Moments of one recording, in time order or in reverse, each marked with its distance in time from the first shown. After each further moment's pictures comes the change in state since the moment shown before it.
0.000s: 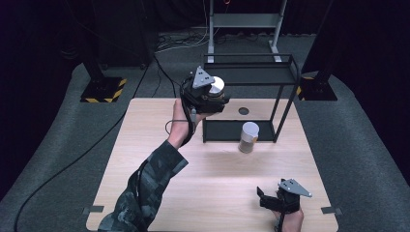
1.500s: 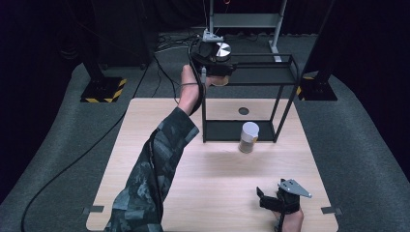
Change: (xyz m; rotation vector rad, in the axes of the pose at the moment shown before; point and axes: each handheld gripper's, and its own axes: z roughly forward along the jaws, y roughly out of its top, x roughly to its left) left arm 0.035 0.079 0.041 0.070 0.037 -0.096; right arm 0.000 -0.001 -0.001 -0.005 0.005 -0.010
